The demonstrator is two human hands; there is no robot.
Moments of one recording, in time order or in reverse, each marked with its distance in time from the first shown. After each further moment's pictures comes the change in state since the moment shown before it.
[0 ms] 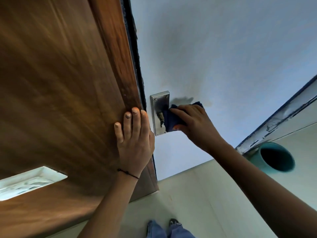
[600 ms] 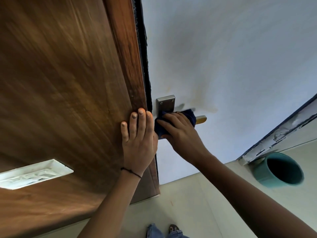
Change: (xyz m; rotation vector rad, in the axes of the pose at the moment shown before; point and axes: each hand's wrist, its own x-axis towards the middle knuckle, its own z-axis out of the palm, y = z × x) left_hand 0.001 -0.001 -0.002 0.057 -0.010 0.019; right_hand 0.000 -0.038 0.026 0.091 0.026 -0.131
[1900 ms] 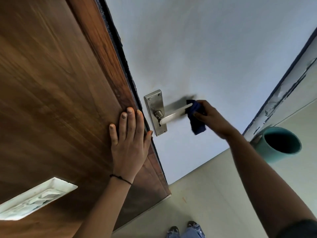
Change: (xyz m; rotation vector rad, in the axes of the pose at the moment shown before) left_hand -0.001 -0.027 -0.013 0.082 -0.127 0.183; right_hand -0.043 0.083 -0.026 0.927 0.040 0.766
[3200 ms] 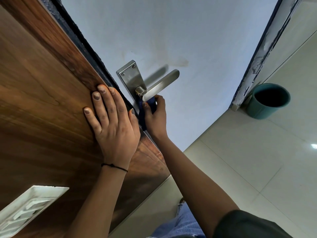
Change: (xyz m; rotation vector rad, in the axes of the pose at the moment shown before) left_hand 0.001 0.012 0.005 -0.033 0.004 0.019; right_hand -0.008 0.008 0.179 0.321 0.610 0.045
